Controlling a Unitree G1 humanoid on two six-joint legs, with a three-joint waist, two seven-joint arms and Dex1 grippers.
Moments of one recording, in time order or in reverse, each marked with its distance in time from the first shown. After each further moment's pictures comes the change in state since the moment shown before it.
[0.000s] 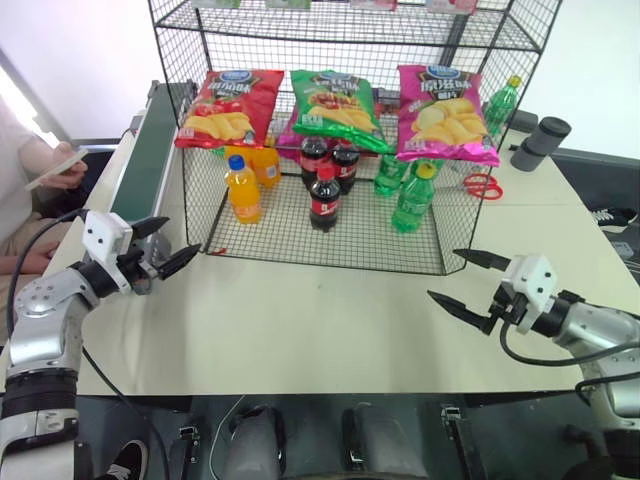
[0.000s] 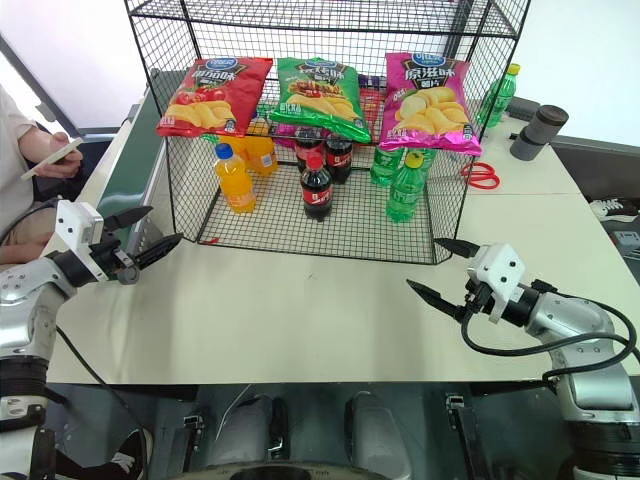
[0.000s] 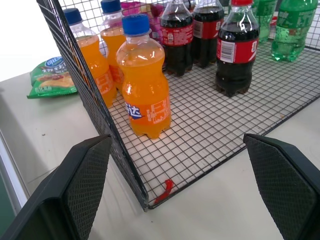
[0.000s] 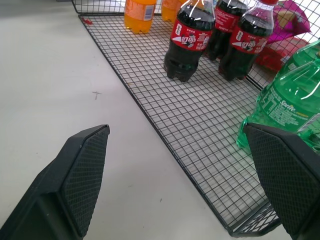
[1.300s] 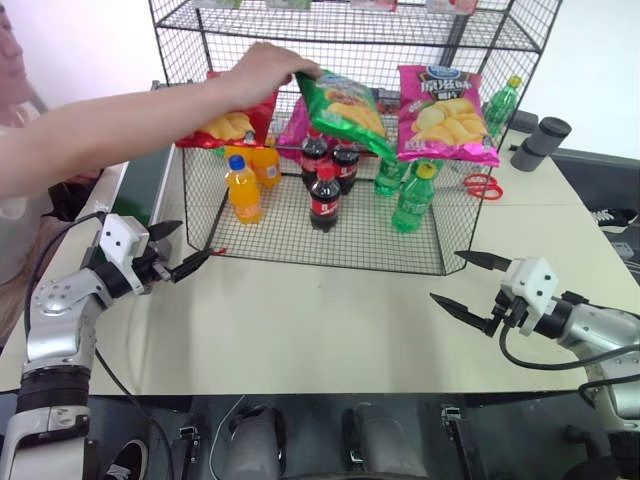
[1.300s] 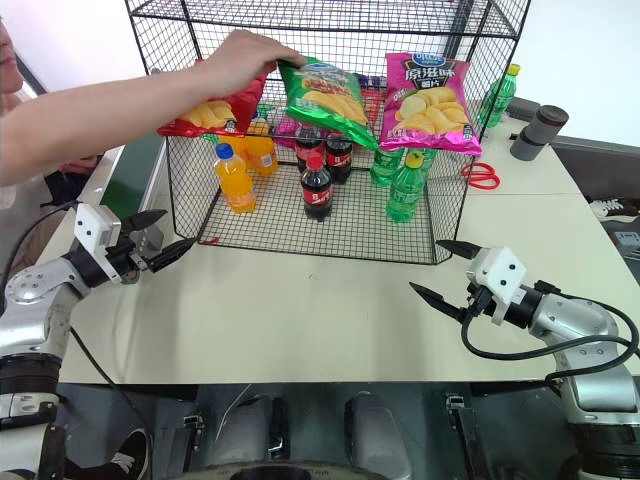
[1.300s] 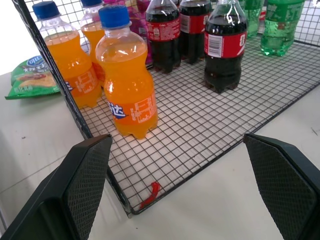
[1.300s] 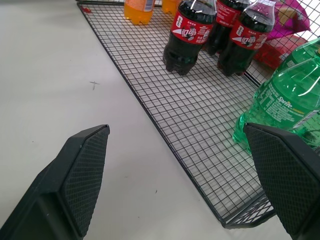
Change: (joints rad) left arm -0.019 -0.031 -0.040 0.018 0.036 -0.024 -0.008; right arm 0.012 -0.014 -0.002 -0.001 -0.034 -0.021 -0.003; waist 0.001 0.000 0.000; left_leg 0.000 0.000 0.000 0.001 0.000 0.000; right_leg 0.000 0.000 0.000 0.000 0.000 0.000
